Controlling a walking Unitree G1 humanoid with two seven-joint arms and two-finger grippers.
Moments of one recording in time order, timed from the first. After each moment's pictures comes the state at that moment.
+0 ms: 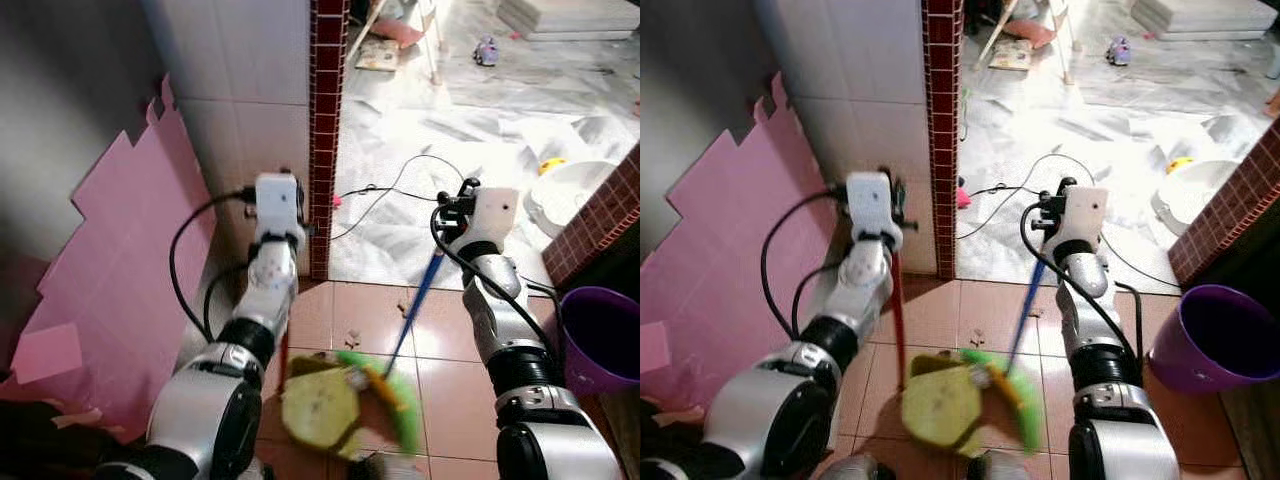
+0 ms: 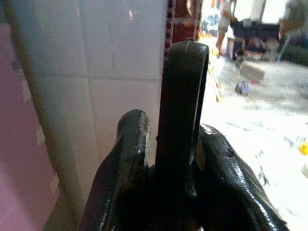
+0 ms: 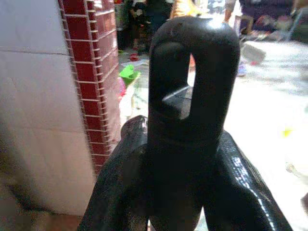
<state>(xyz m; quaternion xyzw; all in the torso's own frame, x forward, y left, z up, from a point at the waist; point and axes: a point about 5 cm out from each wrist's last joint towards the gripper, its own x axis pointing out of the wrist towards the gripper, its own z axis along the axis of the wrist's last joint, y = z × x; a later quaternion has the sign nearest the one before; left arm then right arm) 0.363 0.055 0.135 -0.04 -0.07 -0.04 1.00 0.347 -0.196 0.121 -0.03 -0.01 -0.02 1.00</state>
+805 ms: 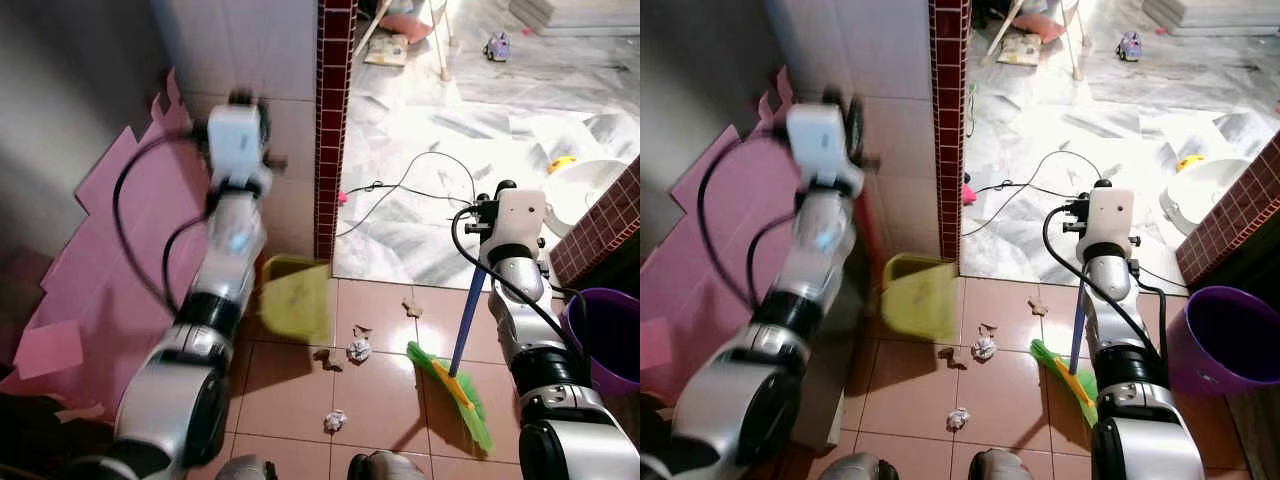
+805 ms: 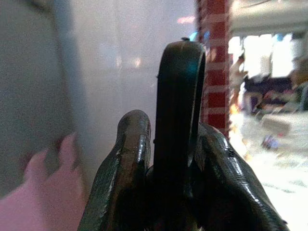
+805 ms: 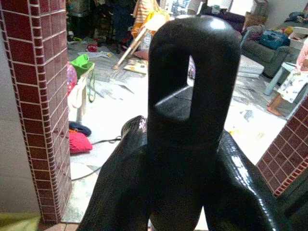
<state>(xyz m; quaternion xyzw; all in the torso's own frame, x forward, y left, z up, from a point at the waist) 0.371 0.105 0.184 0.03 -0.20 -0.01 0.98 0.344 -0.229 0.120 -0.10 -0.01 -0.10 0.99</state>
